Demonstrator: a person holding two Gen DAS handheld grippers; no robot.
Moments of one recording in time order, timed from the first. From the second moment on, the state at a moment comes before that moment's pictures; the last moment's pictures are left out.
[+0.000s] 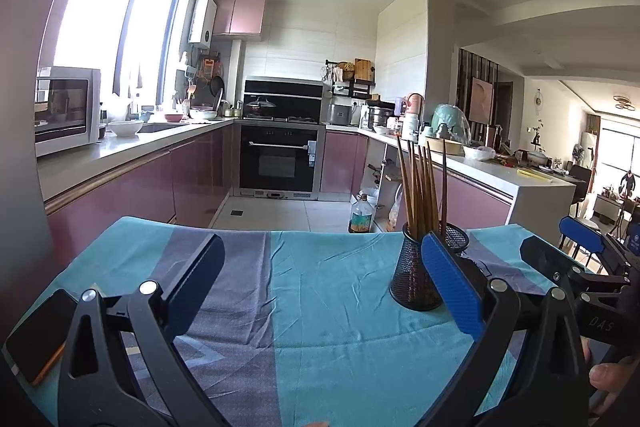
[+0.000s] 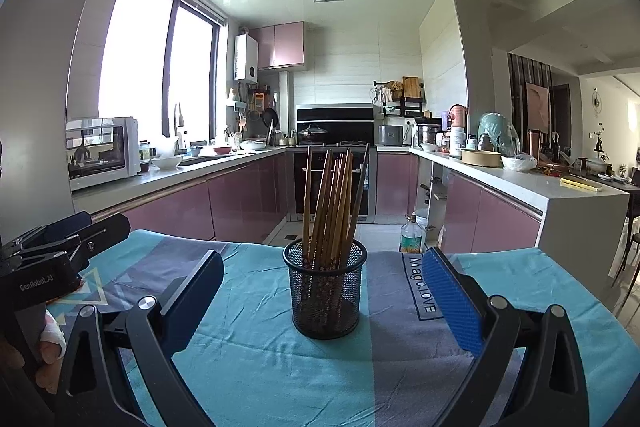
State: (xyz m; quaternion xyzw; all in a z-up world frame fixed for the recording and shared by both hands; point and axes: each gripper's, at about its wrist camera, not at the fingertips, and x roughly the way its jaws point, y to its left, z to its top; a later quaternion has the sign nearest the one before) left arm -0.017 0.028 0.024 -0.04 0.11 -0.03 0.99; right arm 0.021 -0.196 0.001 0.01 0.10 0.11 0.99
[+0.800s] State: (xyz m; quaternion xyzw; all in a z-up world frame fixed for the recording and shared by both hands) left arm -0.026 0.027 0.019 -0.04 0.10 -0.04 0.99; right arm 0.016 -0.193 0.000 0.01 0.09 0.11 0.99
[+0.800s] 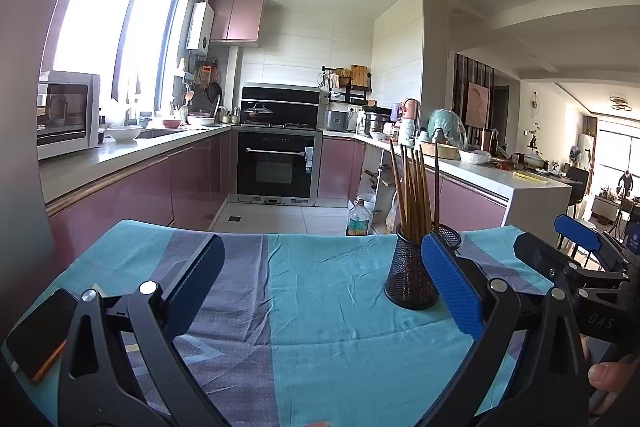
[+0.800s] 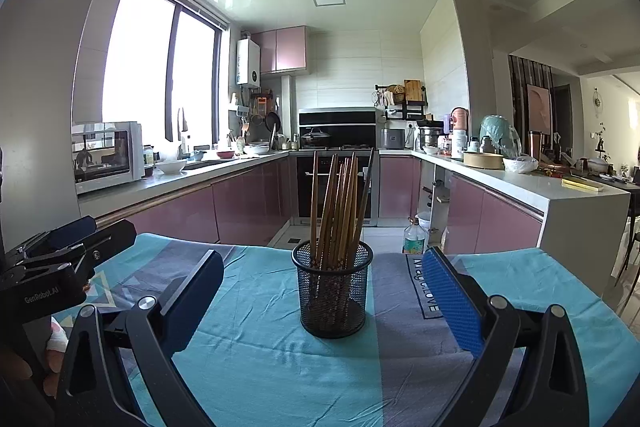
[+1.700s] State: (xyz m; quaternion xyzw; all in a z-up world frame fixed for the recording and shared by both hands) left arm -0.031 0.025 0.017 -0.04 0.10 -0.04 0.99; right arm 0.010 -0.197 0.002 0.01 0.09 0.11 0.99
